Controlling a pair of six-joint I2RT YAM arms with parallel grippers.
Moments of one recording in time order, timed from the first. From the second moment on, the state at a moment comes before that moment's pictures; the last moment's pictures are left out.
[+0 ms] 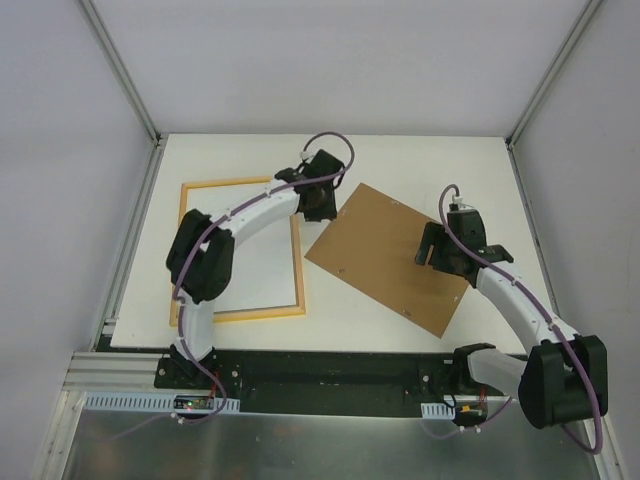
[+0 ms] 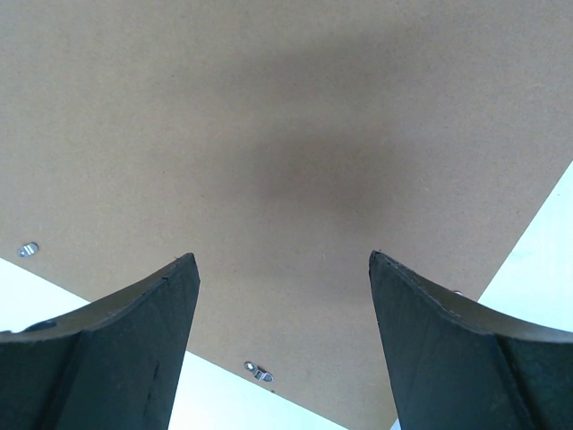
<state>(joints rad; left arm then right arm) -0.62 2.07 1.74 -0.68 -0.10 -0.63 0.22 1.13 0.72 -0.51 0.06 0.41</state>
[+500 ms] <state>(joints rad) -0.86 1.88 1.33 -0.65 -0.19 -1.31 0.23 1.05 0.69 -0.50 0.07 0.43</state>
